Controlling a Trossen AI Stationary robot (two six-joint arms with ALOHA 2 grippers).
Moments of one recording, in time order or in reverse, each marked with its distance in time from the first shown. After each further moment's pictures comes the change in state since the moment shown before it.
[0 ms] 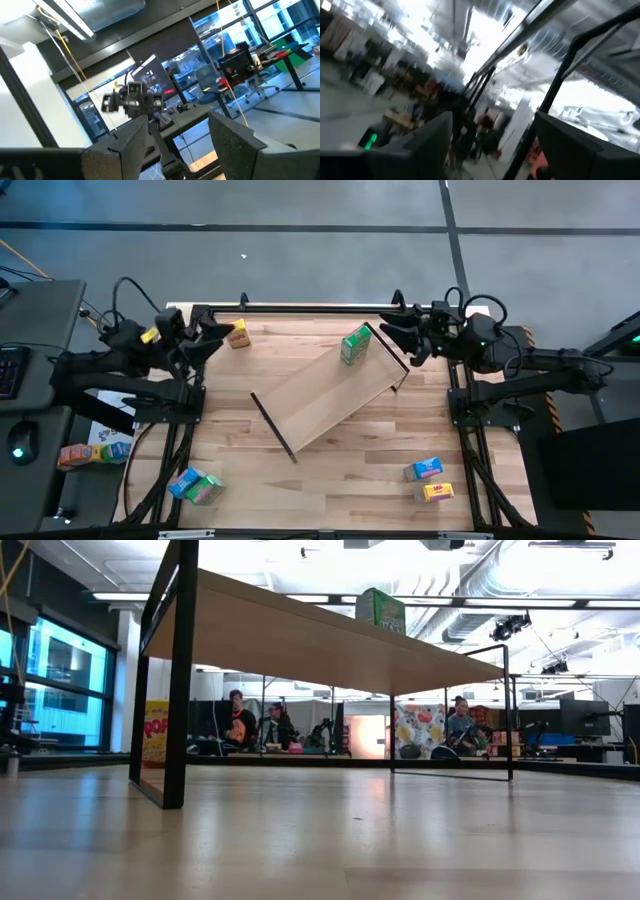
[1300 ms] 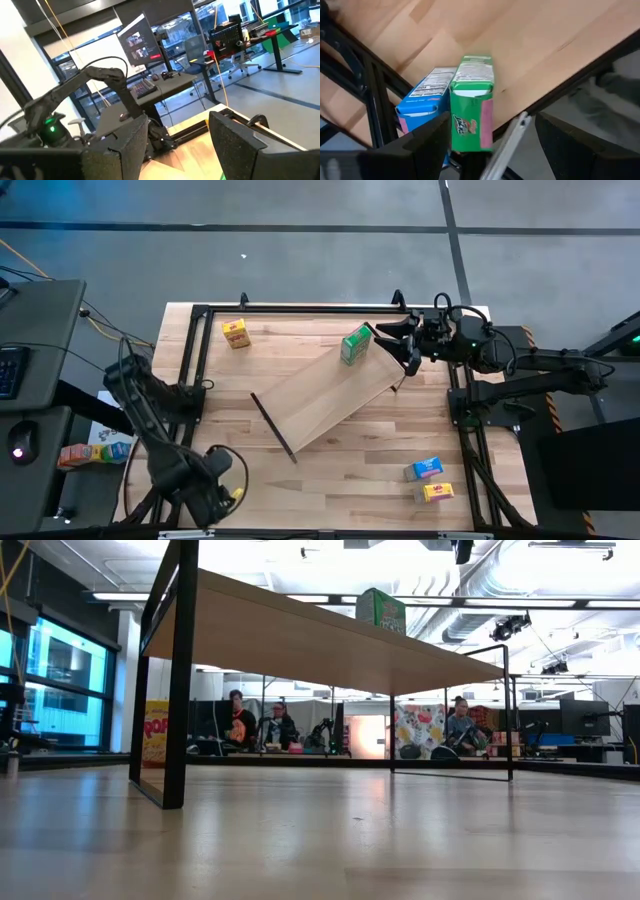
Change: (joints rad) left arm -0.947 1.084 0.740 -1.682 0.164 -1.228; right arm -0.002 -0.015 0.000 -0.212 -0.029 -0.098
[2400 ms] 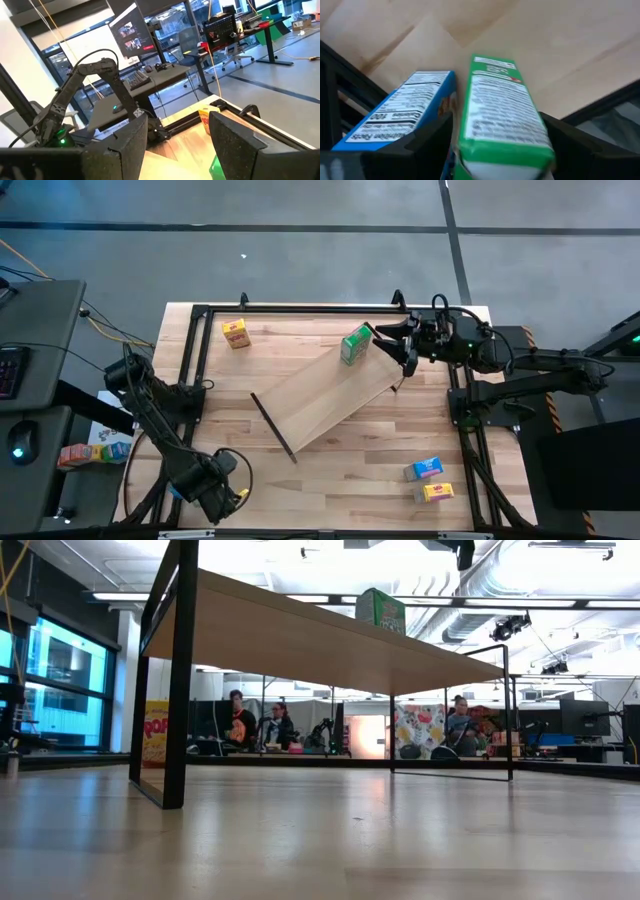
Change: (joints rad) left arm 0.000 -0.011 -0.319 0.337 0.071 -0.064; right arm 0.000 0.003 0.000 -0.054 0.017 0.000
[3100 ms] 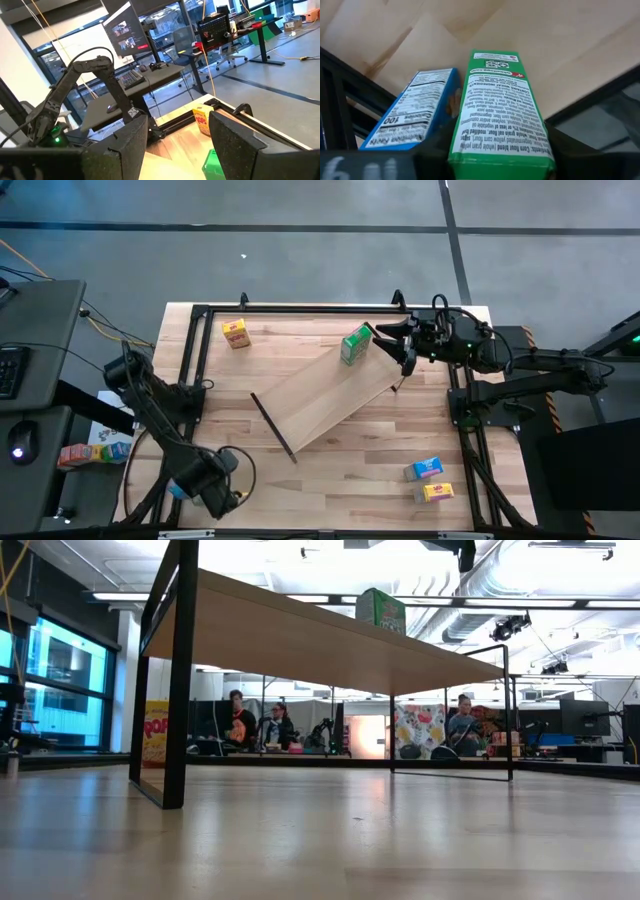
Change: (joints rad) left arm 0.032 -0.034 -0.014 0.004 0.049 0.115; right arm 0.000 0.000 0.000 -0.014 0.027 -0.007
